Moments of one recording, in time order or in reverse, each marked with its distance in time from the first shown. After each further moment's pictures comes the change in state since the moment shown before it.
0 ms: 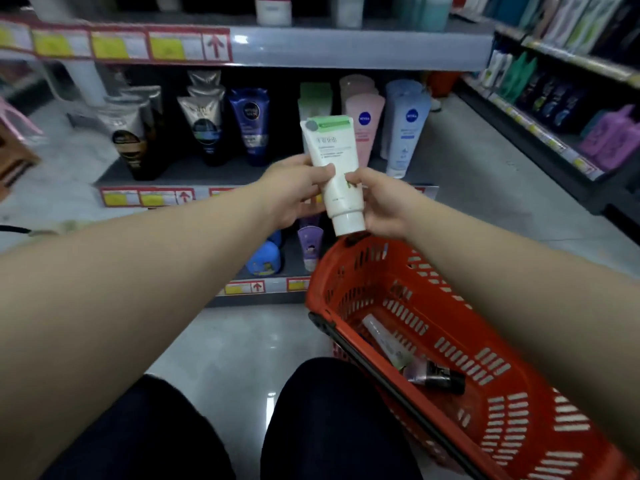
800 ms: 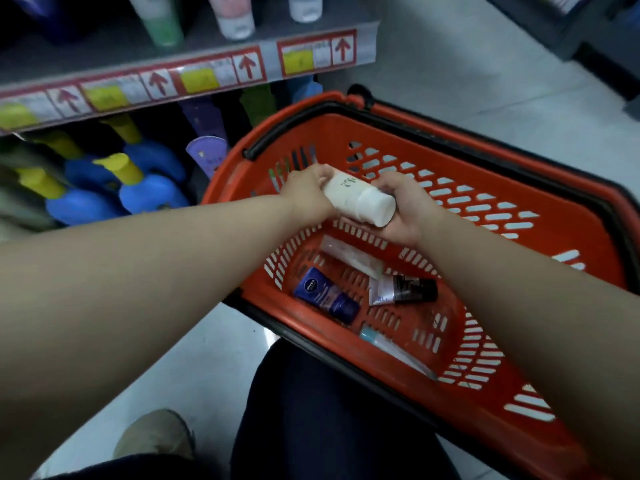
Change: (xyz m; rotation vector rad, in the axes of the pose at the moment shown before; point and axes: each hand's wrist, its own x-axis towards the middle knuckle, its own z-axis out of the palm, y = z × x) left_hand 0.090 -0.215 0.093 0.947 -0.238 -0.020; right_hand 0.017 0.157 -0.197 0.464 0.261 0.184
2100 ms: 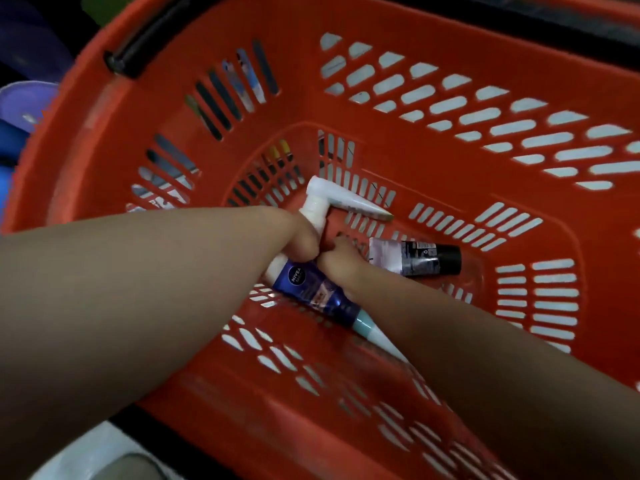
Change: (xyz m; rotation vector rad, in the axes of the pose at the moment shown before) left_hand 0.066 -0.048 0.121 0.721 -0.715 -0.314; right_hand 0.142 0.170 -0.119 -0.795 0.475 0.121
